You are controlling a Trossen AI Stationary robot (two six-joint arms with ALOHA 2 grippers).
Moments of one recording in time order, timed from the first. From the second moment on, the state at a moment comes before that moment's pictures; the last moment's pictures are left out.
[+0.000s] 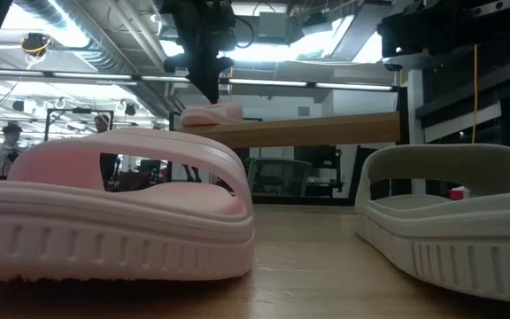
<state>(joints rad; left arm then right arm) 0.62 1.75 1.77 -1.13 0.01 1.08 0.10 0.87 0.43 0.24 -0.15 -0.33</state>
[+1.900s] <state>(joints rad) 0.62 1.75 1.77 -1.05 -0.04 1.00 0.10 0.87 0.43 0.24 -0.15 -0.33</state>
